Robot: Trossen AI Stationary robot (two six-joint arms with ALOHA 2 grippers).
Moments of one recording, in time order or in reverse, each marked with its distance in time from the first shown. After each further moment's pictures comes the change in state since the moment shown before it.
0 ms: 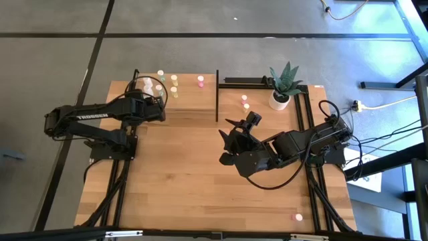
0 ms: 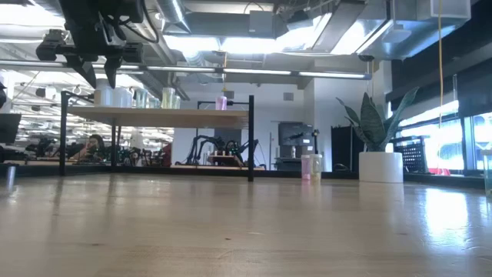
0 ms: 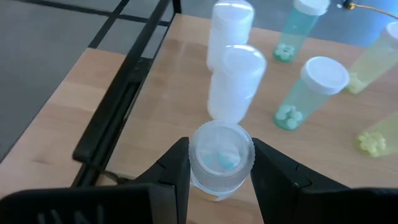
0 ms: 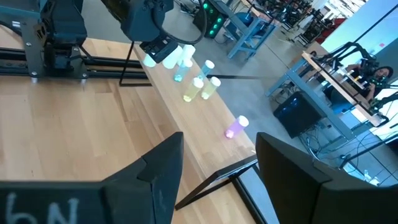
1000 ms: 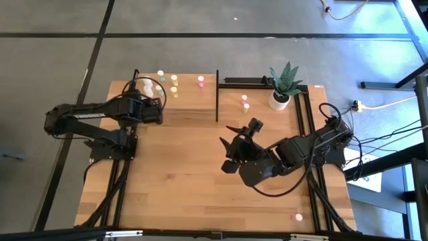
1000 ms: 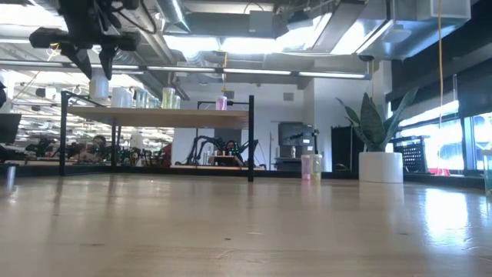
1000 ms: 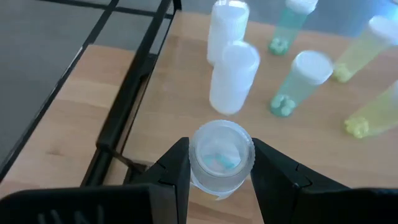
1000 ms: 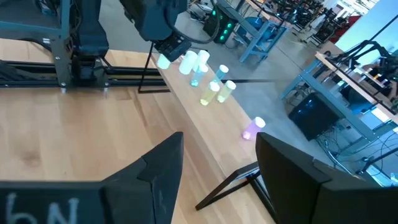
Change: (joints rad) left arm -0.066 0.000 0.078 -0.140 0.042 -0.067; right arm 0.058 0.000 0.000 -0.001 0.002 0.075
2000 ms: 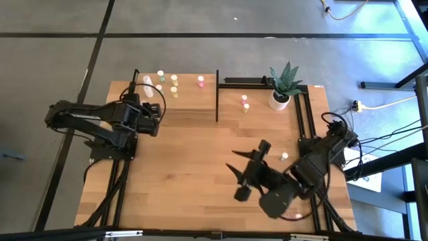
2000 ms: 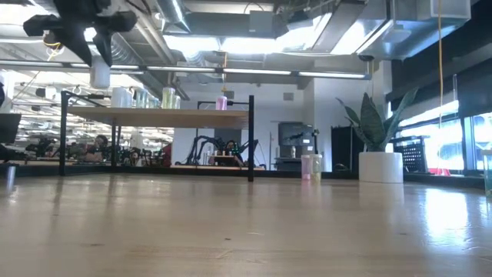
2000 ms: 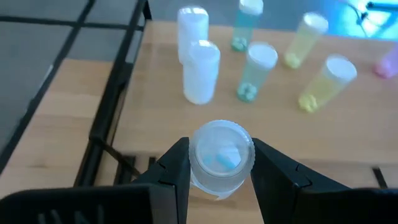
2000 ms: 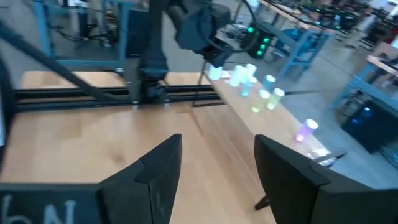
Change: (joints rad) left arm -0.224 -0.002 0.054 -0.134 -0.054 -0.129; right arm 0.204 0.000 0.006 0.001 0.008 0.188
